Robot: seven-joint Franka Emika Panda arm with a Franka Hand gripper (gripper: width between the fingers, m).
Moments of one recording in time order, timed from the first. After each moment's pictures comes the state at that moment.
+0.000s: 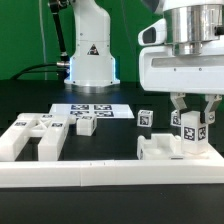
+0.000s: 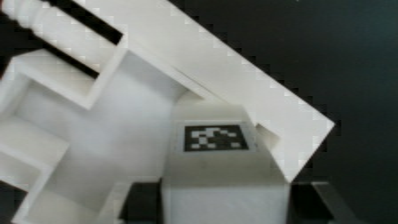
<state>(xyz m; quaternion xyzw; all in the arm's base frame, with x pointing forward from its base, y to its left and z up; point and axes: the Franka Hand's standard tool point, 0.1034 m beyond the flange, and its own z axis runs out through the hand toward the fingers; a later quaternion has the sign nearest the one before) 0.617 0.127 0.078 -0.84 0.53 -0.03 0.08</state>
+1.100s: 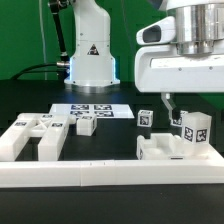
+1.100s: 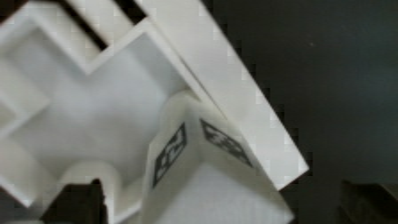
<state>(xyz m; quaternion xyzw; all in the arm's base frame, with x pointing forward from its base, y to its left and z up) 0.620 0.127 0.080 -0.97 0.22 -0.04 0.06</state>
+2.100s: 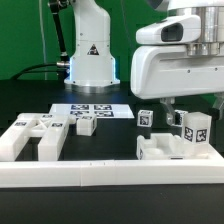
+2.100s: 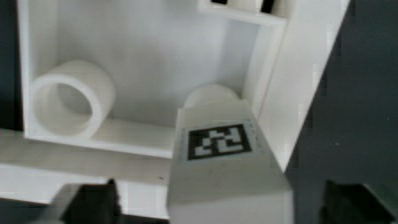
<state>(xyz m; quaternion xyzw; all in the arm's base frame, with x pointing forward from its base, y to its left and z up) 0.617 0.124 0.077 -0.99 -0.10 -0.05 0.02</state>
